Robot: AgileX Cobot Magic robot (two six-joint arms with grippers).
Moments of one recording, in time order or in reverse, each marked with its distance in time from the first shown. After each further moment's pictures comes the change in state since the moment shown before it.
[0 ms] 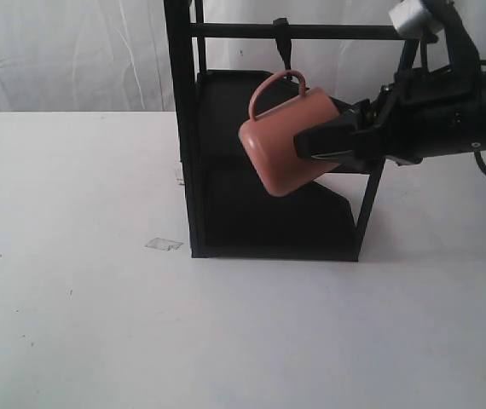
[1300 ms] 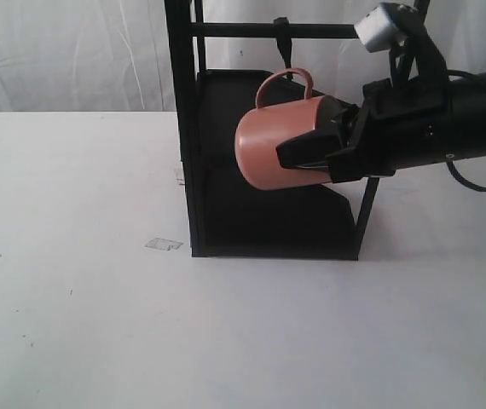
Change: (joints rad) left arm 0.000 0.000 0.000 0.000 0.000 0.000; right arm 0.081 0.013 -0.002 0.004 -0.001 -0.045
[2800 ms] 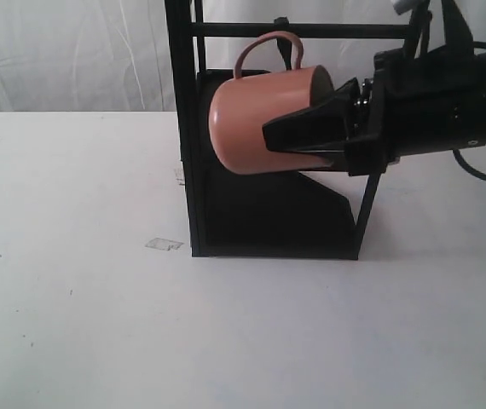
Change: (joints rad) left arm 0.000 0.000 0.000 0.000 0.000 0.000; right arm 0.021 -0.094 0.000 0.067 0.129 -0.042
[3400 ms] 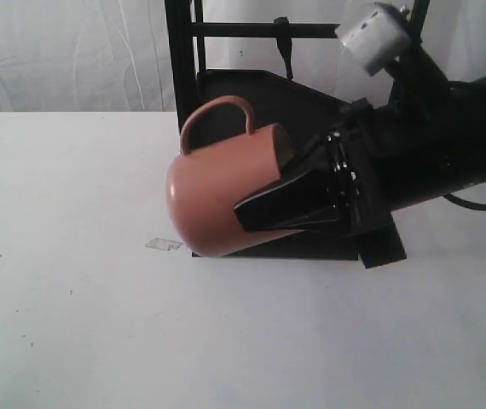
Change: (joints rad) left arm 0.000 0.000 0.000 0.000 0.000 0.000; right arm 0.092 -0.004 0.000 -0.140 0.151 0.013
